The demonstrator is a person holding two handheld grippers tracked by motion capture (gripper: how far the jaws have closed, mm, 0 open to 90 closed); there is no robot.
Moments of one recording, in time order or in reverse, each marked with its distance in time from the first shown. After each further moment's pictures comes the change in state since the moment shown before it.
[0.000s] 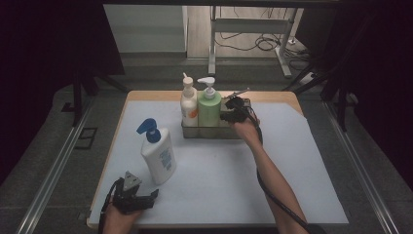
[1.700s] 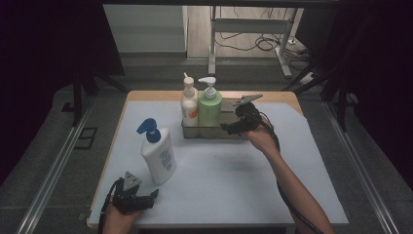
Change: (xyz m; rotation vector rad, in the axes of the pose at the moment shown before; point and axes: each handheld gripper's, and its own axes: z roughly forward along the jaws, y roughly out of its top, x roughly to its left) left arm 0.000 0.000 0.000 -0.001 -0.001 -0.001; right arm 0.023 -0.020 -0.071 -0.095 -0.007 -0.191
